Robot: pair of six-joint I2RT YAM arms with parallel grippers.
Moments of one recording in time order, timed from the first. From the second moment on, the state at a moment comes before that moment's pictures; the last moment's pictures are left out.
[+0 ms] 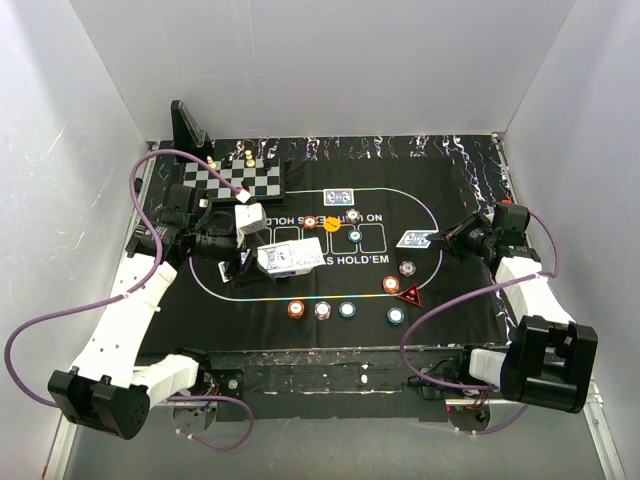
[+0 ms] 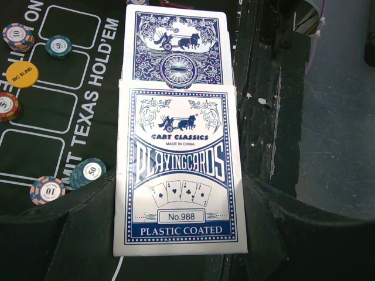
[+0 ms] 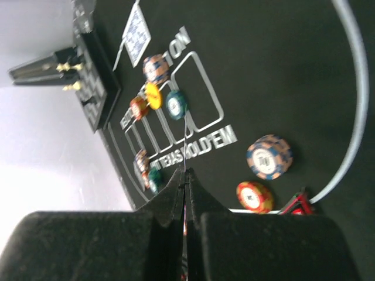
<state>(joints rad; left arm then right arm) -0.26 1.10 1.19 -1.05 0.99 0.70 -0.14 1.18 0.69 -0.23 -0.59 0.92</state>
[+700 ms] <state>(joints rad) -0.26 1.10 1.19 -1.05 0.99 0.71 -0.19 1.35 0.68 -0.30 -0.35 0.80</state>
